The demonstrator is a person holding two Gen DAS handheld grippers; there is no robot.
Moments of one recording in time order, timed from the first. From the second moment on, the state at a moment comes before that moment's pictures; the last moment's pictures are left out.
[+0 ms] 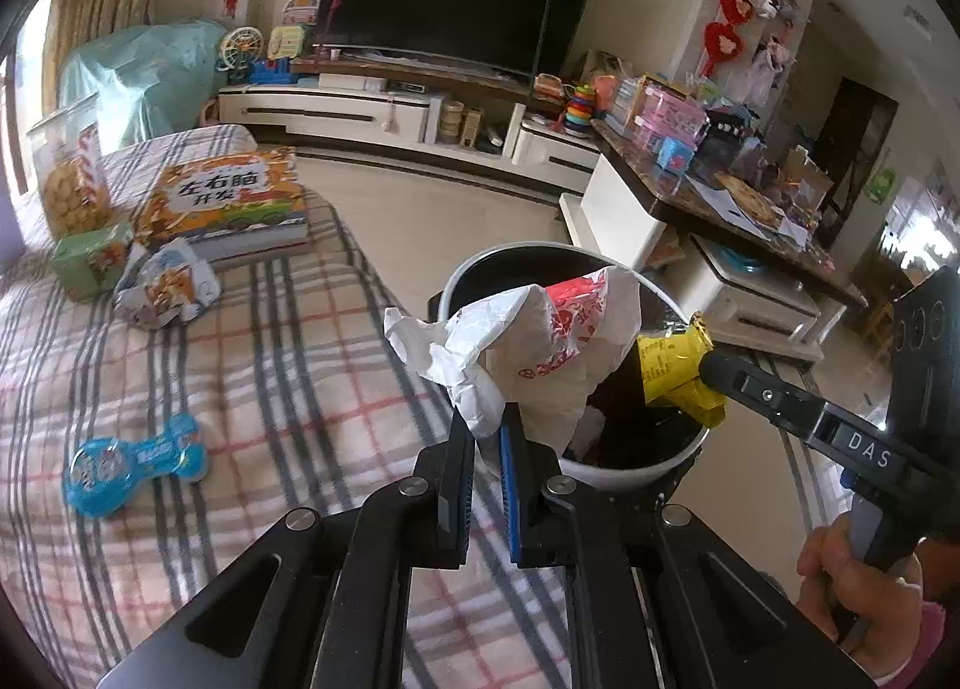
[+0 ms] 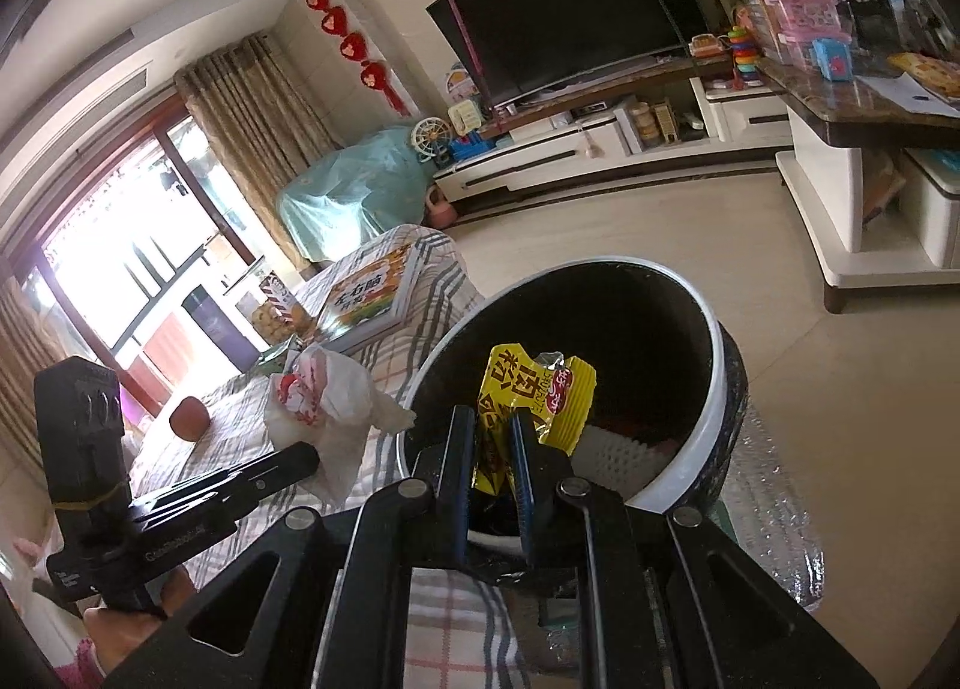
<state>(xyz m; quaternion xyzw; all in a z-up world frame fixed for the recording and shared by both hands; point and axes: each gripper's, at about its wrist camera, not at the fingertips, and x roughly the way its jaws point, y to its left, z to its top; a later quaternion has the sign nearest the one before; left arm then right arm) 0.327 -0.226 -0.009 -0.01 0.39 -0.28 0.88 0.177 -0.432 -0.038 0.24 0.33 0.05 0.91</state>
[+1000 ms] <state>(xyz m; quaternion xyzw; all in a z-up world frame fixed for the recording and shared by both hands) 0.354 -0.283 -0.016 0.02 0.41 -0.29 0.87 0.208 -0.452 -0.044 0.24 0.35 0.05 0.90</state>
